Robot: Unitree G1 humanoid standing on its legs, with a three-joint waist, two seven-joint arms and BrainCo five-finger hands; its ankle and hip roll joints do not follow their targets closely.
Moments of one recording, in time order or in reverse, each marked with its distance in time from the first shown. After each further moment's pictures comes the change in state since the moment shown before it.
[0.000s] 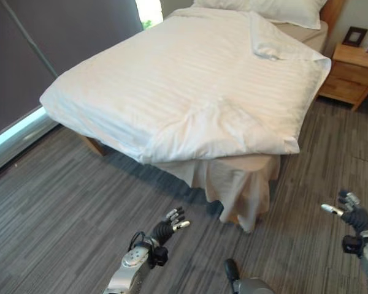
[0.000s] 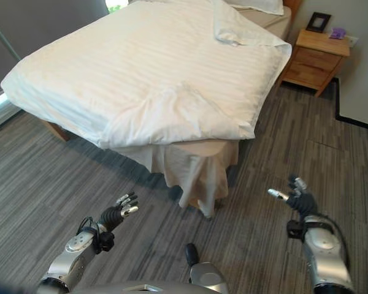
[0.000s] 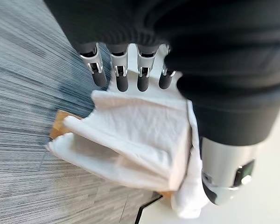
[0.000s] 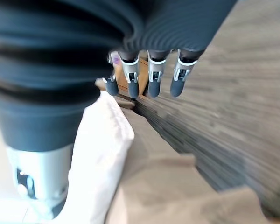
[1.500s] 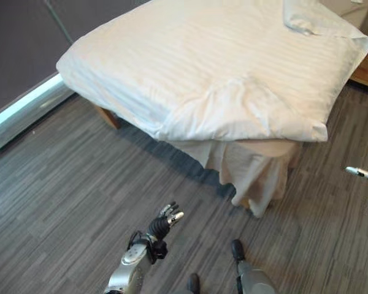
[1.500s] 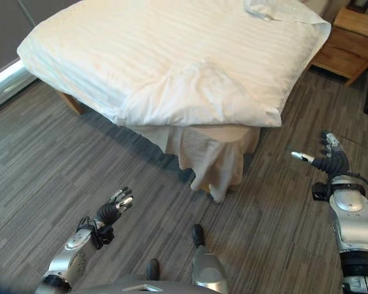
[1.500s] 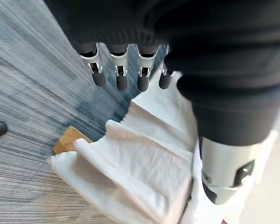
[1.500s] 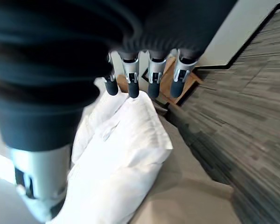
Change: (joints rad) left arm -0.050 -0.015 0.023 -0.004 -0.097 -0.001 0.072; right arm -0.153 -0.179 -0.003 -0.024 -0.034 0.017 -0.076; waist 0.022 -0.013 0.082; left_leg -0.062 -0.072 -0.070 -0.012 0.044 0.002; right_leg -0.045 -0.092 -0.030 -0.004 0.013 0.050
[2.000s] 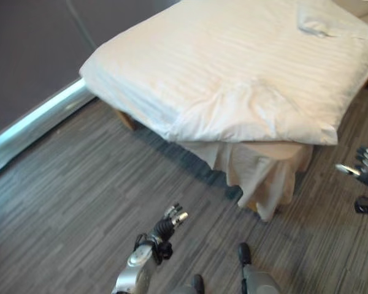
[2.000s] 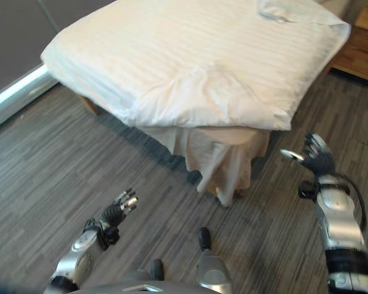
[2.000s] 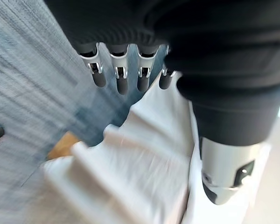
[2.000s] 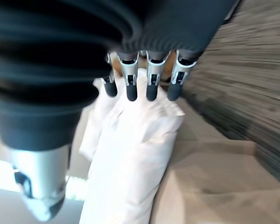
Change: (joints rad) left arm -0.010 -0.049 0.078 0.059 0.062 0.023 0.012; right arm 0.051 0.180 -0.080 -0.008 0.120 0.031 0.001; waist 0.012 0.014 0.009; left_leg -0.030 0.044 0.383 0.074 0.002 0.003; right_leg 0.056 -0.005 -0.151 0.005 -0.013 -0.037
